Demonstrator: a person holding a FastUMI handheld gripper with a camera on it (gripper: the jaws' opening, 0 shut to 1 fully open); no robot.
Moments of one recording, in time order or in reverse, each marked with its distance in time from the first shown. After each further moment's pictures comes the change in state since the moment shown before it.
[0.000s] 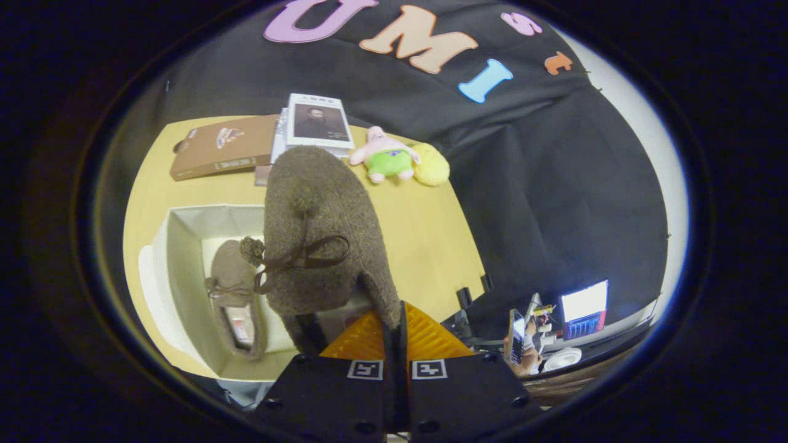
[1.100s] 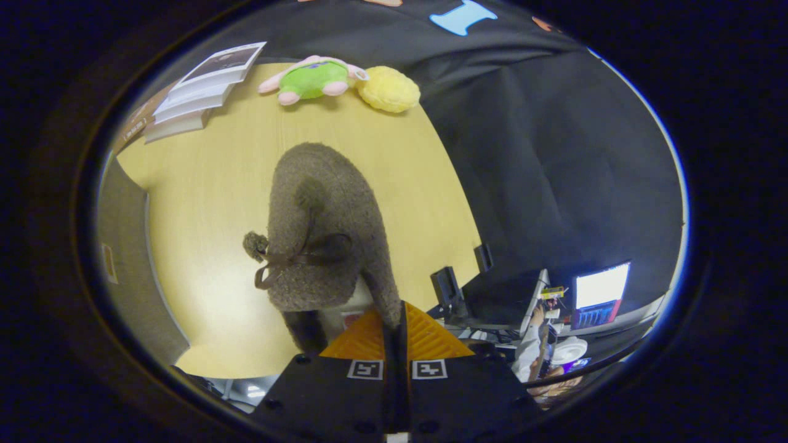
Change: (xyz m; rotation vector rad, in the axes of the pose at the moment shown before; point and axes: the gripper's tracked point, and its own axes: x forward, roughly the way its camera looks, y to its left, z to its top) arm 0.229 -0.154 -0.096 0.047 0.199 -0.041
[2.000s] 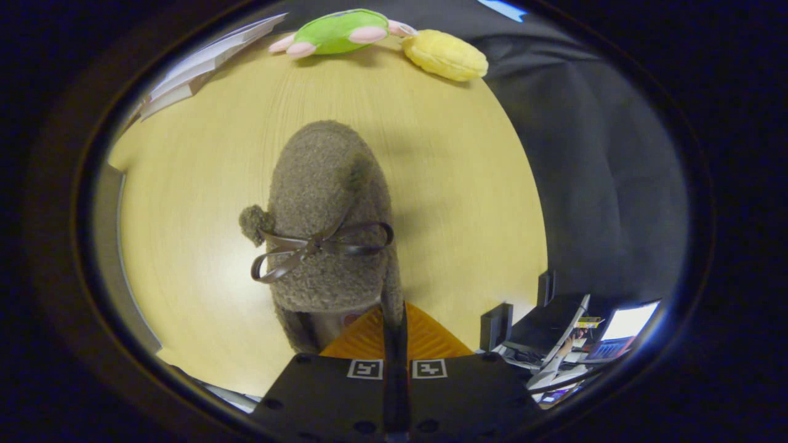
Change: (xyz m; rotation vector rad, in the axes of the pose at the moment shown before) arm 0.151 0.051 0.014 -0.128 0.049 0.223
